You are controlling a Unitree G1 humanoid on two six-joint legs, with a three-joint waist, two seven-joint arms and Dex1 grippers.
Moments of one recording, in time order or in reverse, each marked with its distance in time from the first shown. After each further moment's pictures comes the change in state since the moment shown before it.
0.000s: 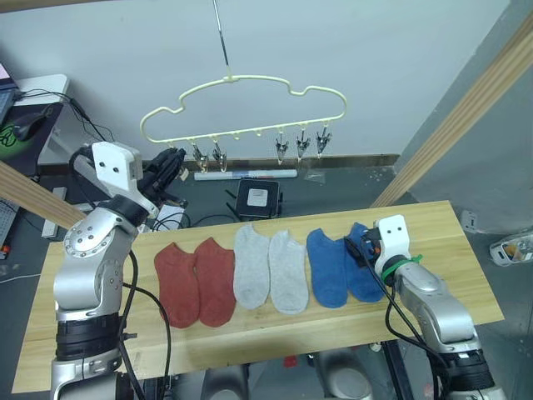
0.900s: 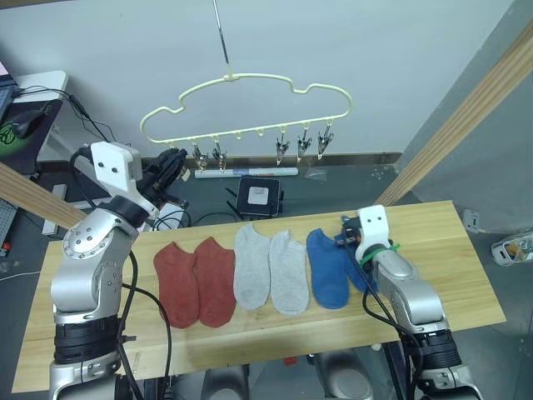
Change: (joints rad) left arm 0.008 0.000 0.003 -0.023 -0.058 0.052 -0.010; right arm -0.138 0.083 0.114 -0.030 -0.069 0.023 0.036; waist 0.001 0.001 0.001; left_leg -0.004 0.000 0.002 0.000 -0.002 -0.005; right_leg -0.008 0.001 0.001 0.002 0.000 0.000
